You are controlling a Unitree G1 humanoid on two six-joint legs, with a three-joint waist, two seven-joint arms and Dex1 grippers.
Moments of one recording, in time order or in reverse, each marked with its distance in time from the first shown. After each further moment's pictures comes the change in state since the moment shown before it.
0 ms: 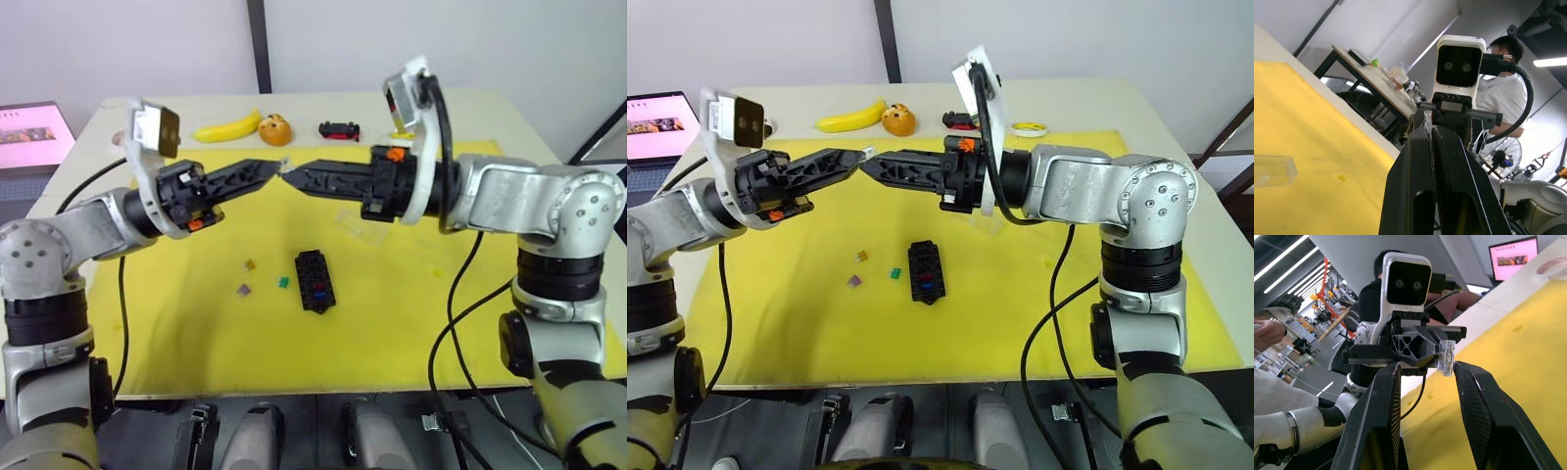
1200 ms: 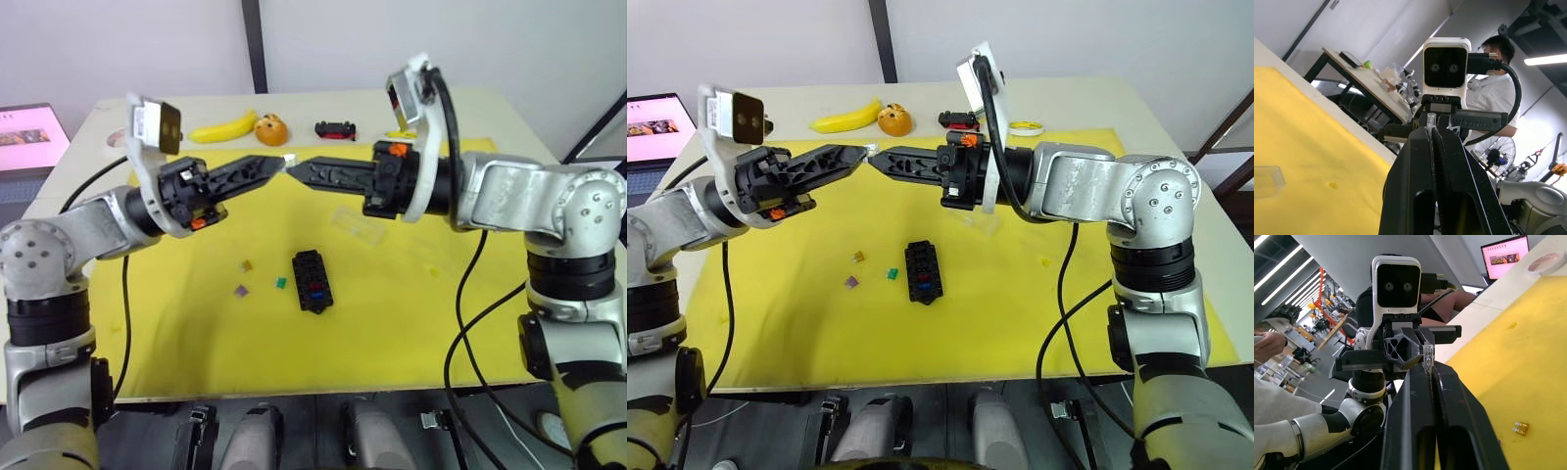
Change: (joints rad) left arm 0.000 -0.002 -0.016 -0.022 -0.026 -0.039 0.010; right arm 0.000 -0.073 0.079 0.001 0.079 -0.101 -0.018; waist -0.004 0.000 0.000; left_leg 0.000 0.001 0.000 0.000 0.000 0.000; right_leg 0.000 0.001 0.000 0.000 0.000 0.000
